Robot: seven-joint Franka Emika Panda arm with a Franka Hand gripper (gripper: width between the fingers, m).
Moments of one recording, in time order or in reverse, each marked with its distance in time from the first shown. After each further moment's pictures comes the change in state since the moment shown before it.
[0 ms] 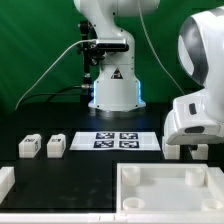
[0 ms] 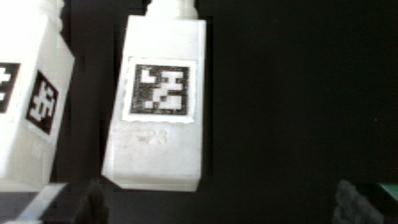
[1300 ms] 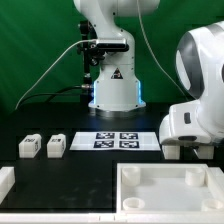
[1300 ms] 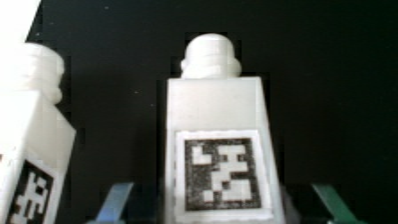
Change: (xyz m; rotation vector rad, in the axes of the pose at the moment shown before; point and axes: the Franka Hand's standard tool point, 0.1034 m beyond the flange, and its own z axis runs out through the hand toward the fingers) arm -0.017 0.009 0.034 -0.028 -0.121 0.049
